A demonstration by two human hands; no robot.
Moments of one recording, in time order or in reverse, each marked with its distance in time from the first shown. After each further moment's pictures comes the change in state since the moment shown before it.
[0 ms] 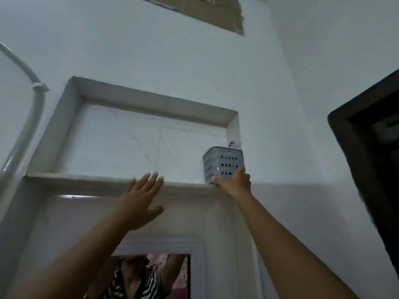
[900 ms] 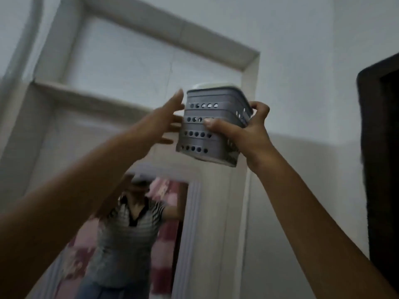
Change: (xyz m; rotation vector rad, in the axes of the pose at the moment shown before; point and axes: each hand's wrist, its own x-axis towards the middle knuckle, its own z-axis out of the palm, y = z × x) left_hand -0.060 0.079 -0.070 -1.368 -0.010 -0.269; right_hand -0.135 -0.007 -0.057 0.483 -0.269 -0.307
